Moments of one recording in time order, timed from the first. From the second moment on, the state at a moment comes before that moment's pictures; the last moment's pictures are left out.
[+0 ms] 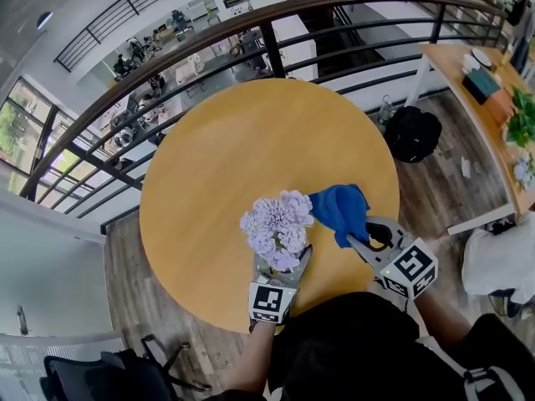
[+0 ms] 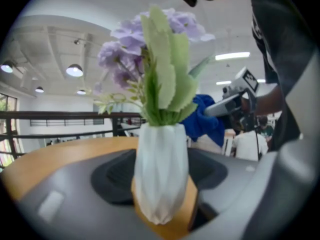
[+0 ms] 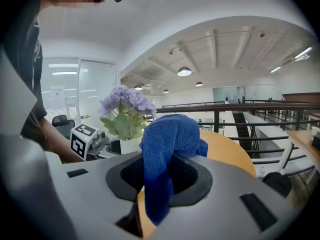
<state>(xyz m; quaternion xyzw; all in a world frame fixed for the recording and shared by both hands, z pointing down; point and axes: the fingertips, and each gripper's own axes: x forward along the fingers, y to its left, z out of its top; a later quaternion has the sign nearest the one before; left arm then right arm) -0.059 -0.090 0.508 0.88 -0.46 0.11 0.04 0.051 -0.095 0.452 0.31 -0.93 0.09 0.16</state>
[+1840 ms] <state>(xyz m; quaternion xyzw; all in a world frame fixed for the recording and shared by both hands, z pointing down) -0.057 -0.088 0.508 0.88 -0.46 0.11 0.03 0.040 -0.112 0.365 0.32 -0.93 0.02 0.15</state>
